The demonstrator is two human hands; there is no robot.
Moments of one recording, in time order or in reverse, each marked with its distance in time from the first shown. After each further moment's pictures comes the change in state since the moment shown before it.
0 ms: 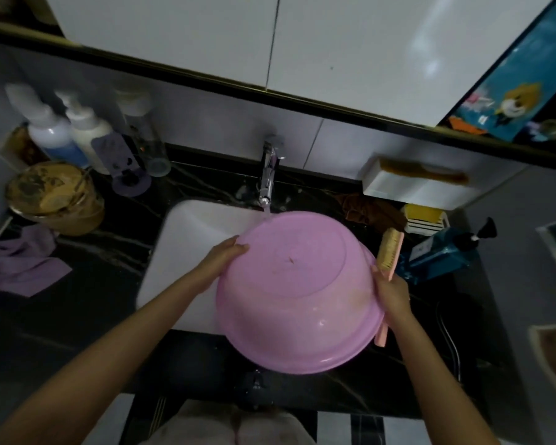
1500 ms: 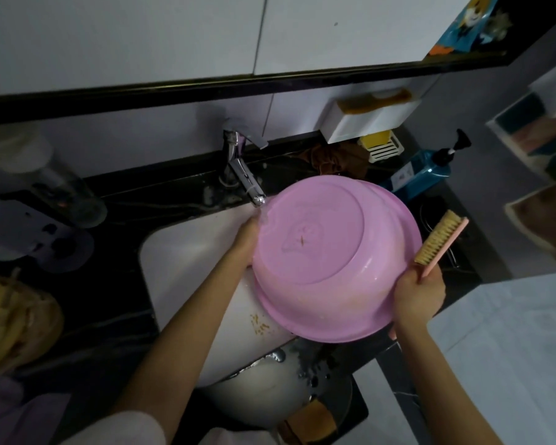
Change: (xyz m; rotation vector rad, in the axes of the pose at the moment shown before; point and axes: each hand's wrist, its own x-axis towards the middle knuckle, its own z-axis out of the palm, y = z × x) left_hand 0.128 0.009 0.033 -0.015 -0.223 -0.187; right_hand -0.124 0.006 0.072 -0.037 0.910 0.013
